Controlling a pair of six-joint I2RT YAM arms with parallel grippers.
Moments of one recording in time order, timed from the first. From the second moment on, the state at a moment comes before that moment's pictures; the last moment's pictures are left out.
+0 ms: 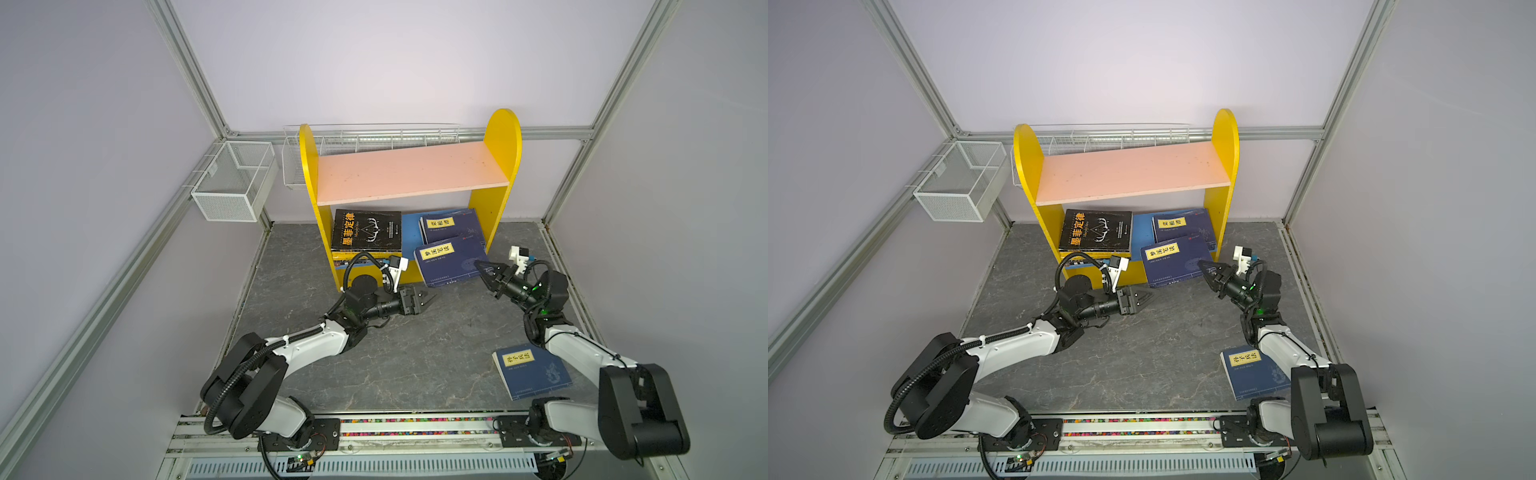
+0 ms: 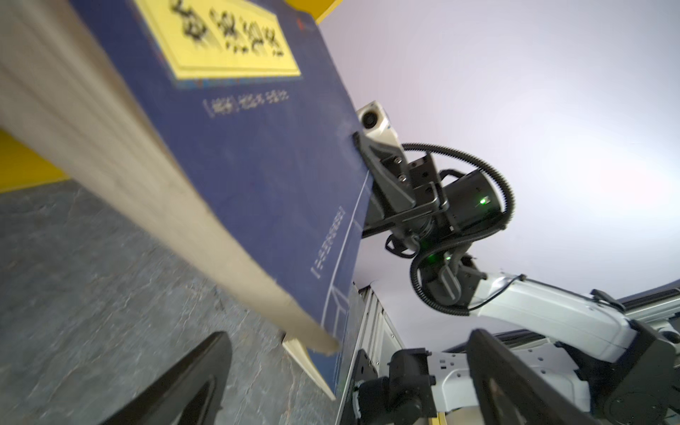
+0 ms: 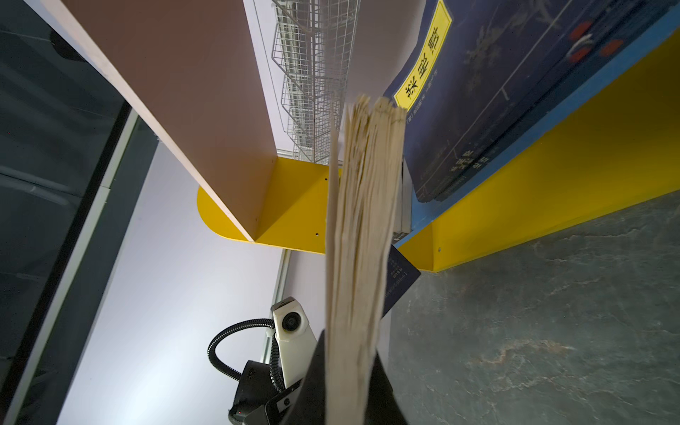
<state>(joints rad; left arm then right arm) -0.73 1.46 0.70 0.76 0.60 -0.93 0.08 1.29 0.52 0.85 -0.80 1.48</state>
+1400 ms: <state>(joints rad) -0.70 1.38 0.76 0.72 0.48 -0.96 0.14 1.00 0.77 -0.09 -0.76 0.85</state>
